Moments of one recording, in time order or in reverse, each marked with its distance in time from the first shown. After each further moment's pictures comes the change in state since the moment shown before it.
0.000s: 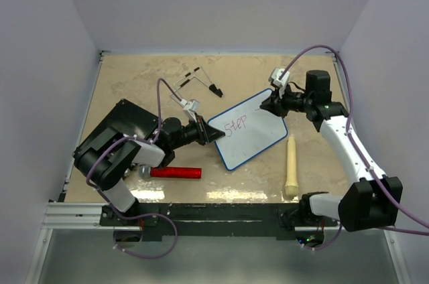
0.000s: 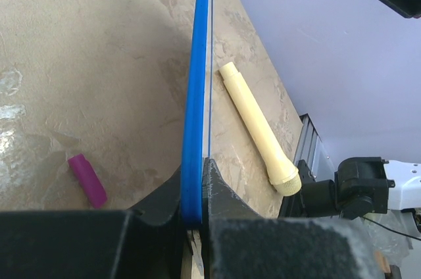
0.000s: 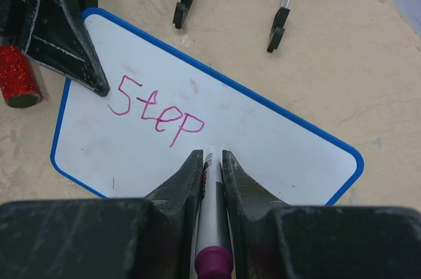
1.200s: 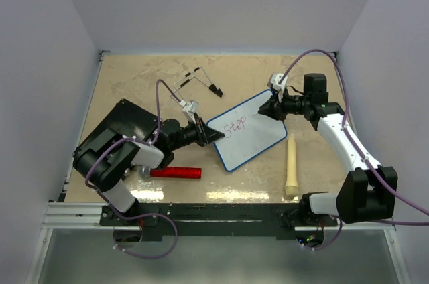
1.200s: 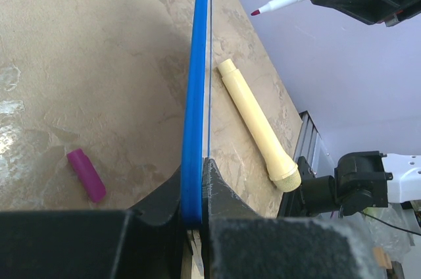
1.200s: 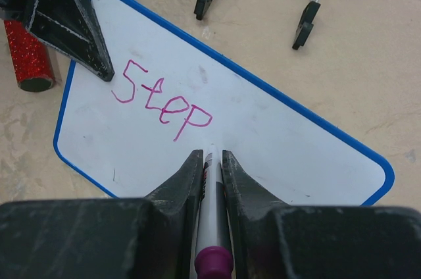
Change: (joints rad) left arm -0.001 -0.015 -0.024 0.019 0.004 0.007; right arm -0.030 0.059 -0.048 0.018 -0.101 -0.065
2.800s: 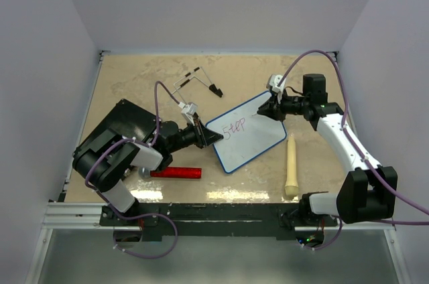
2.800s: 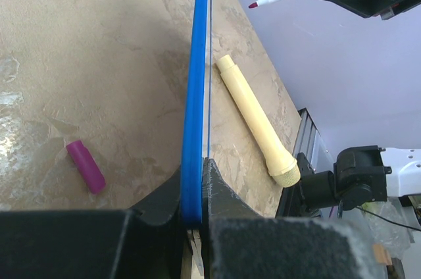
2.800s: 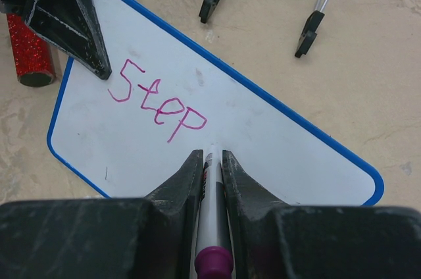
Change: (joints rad) left arm 0.000 -0.005 -0.034 0.037 0.003 -0.001; right arm 0.008 0.000 -0.002 -0.003 -0.021 -0.050
